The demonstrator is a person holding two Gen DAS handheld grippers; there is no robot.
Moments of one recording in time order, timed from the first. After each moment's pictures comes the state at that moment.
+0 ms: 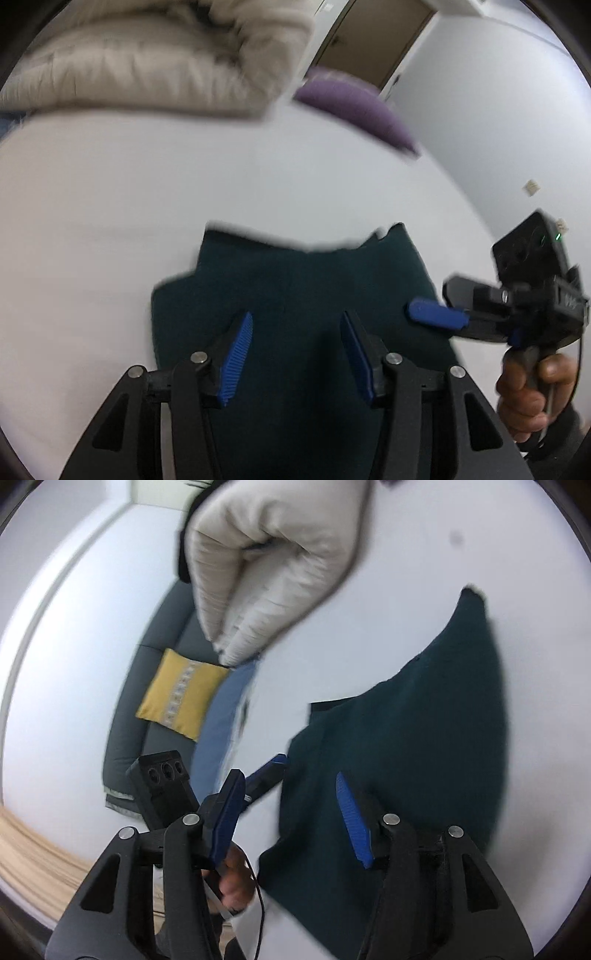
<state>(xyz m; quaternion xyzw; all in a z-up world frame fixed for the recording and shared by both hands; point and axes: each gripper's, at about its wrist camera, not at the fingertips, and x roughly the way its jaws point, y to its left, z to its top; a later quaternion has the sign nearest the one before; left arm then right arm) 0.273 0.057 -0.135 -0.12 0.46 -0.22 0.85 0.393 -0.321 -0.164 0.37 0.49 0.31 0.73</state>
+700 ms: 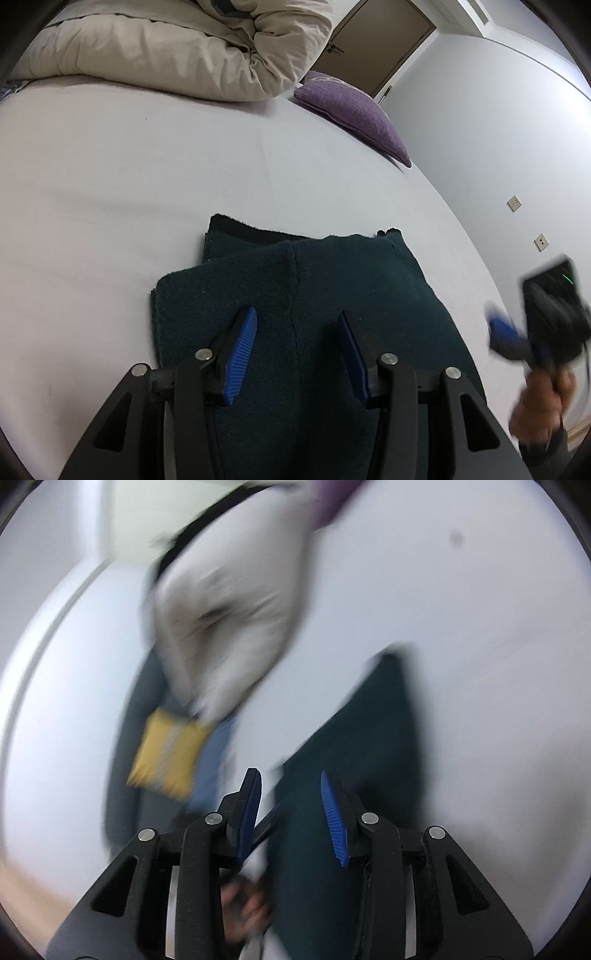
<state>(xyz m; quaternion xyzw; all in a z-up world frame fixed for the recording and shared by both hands) 0.275 0.077 -0.154 -0.16 0.44 -0.26 0.84 0.379 -0.346 -0.171 0.42 0.42 0.33 0.74</state>
